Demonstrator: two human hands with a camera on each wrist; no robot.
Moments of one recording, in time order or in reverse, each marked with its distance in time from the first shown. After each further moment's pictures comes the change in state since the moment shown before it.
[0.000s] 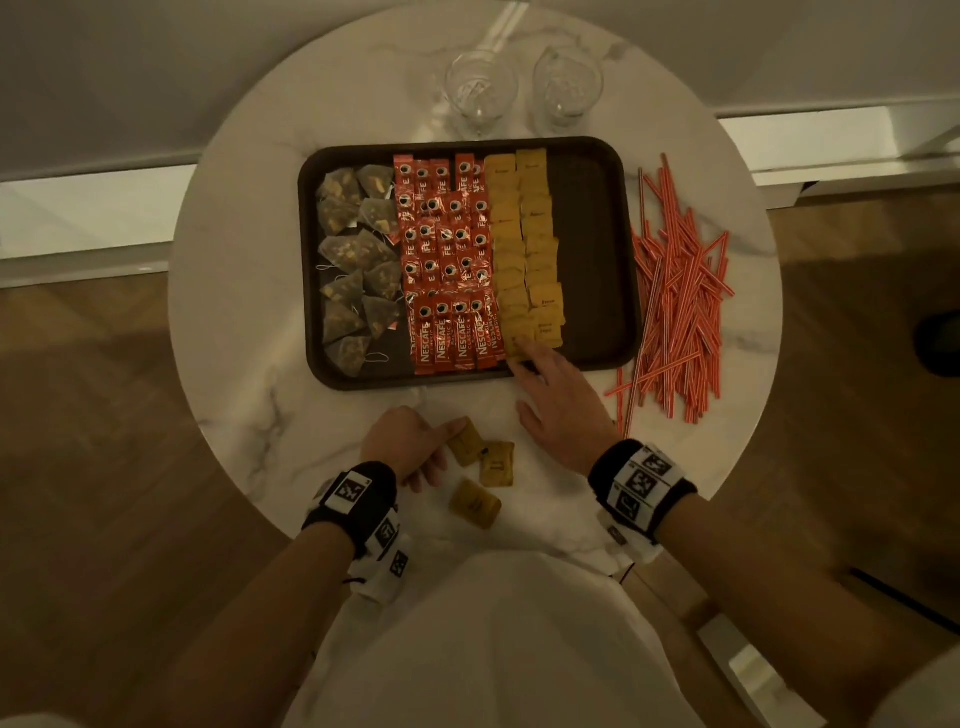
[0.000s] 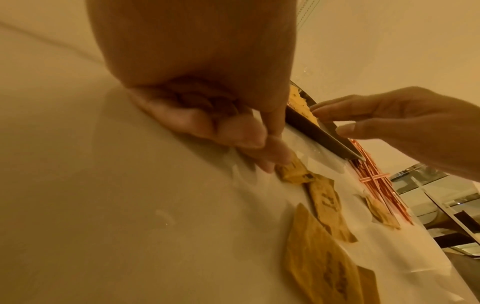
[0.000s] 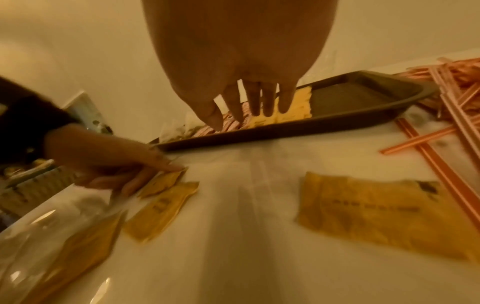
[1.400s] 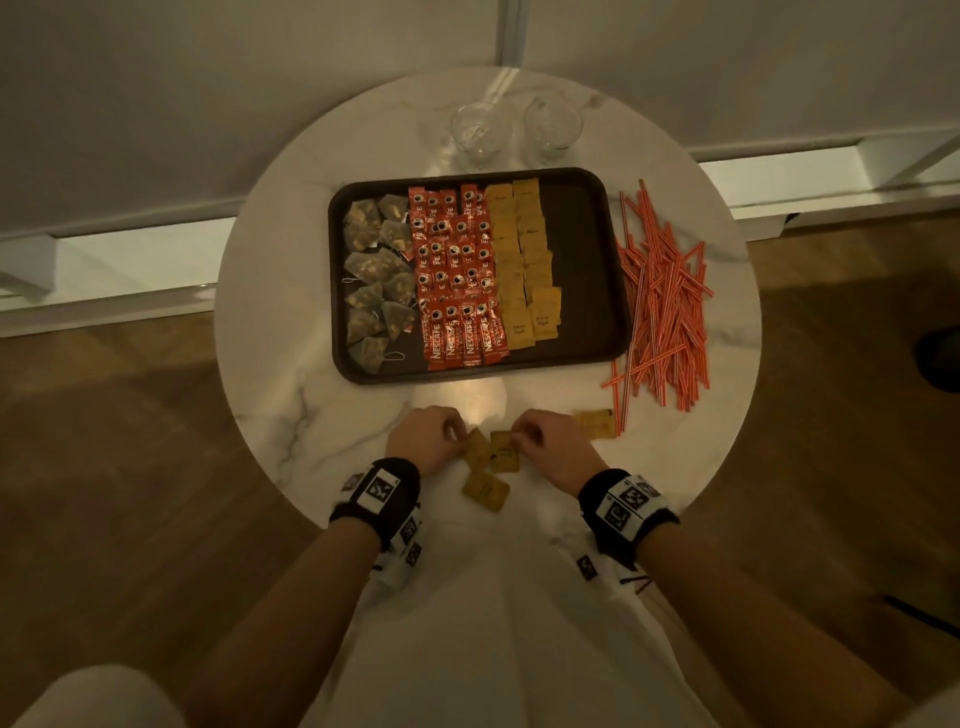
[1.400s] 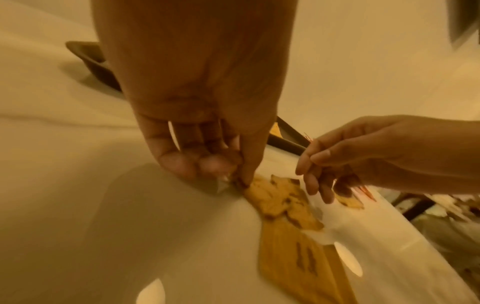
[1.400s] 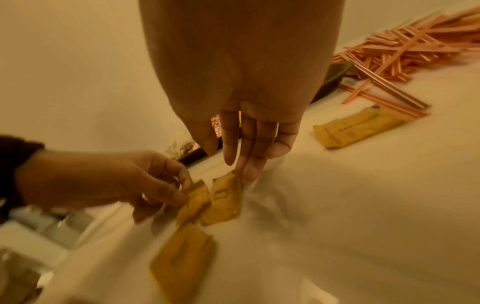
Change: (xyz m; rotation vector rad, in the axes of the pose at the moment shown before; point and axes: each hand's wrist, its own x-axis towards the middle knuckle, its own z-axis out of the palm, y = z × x) left_hand -0.025 0.006 0.008 0.331 0.174 0.239; right_hand -0.045 -0.029 0.028 0.493 -0.035 0.276
